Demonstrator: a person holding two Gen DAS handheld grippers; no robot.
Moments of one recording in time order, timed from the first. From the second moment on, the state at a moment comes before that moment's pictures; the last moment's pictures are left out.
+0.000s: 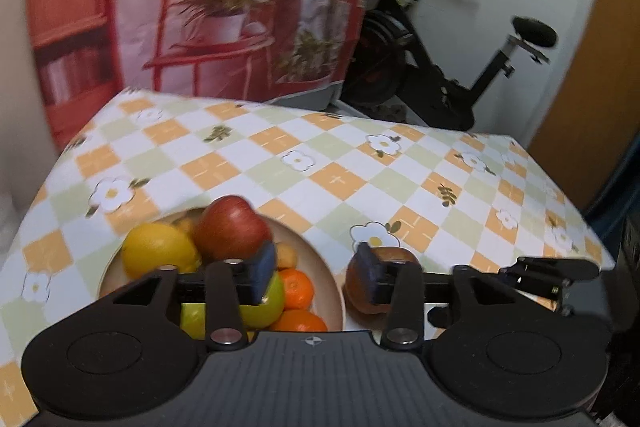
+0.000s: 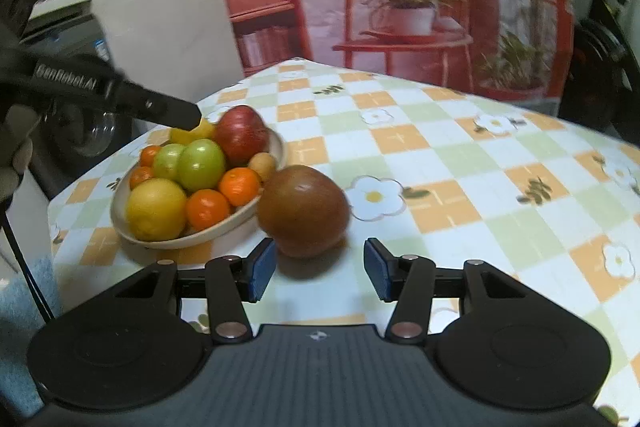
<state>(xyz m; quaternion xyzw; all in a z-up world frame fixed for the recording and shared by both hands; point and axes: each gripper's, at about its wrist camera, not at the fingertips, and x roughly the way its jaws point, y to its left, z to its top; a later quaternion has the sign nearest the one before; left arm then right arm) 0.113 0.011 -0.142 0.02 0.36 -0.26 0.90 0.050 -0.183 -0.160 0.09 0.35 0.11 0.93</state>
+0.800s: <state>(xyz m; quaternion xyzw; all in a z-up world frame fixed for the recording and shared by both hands) 0.123 0.000 -0.157 0.04 0.36 -0.28 0.89 0.046 -0.189 -0.160 0.14 0.36 0.06 0.92</state>
